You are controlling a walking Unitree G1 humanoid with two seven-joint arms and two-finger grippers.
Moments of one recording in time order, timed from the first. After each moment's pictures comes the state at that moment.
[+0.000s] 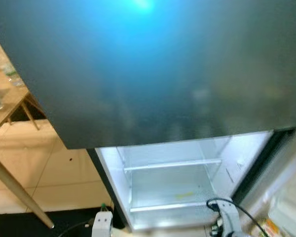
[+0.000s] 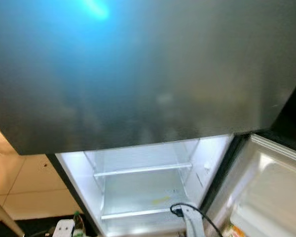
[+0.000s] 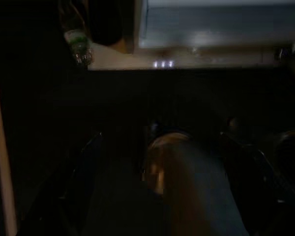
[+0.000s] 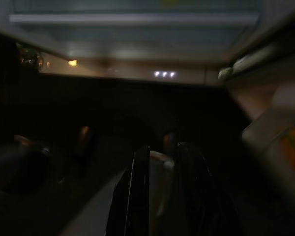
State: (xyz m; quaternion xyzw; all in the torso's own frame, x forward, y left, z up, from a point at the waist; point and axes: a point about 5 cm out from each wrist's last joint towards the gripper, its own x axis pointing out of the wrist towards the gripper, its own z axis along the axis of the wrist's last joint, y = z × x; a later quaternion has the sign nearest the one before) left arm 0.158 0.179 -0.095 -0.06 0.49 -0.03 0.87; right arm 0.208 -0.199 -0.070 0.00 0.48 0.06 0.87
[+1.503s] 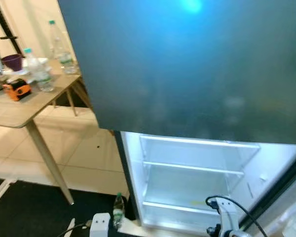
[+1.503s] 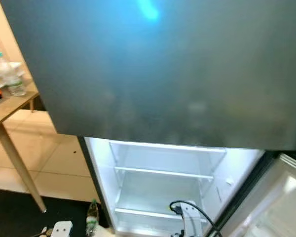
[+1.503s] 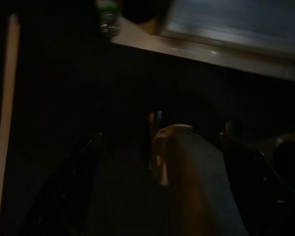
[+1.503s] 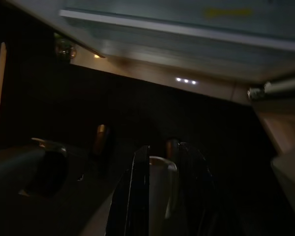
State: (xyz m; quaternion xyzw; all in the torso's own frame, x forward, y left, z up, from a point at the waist) left arm 0.152 0.183 -0.097 -0.06 0.50 -0.02 0.86; right arm 0.207 -0.190 -0.071 0.03 0.49 0.06 0.87
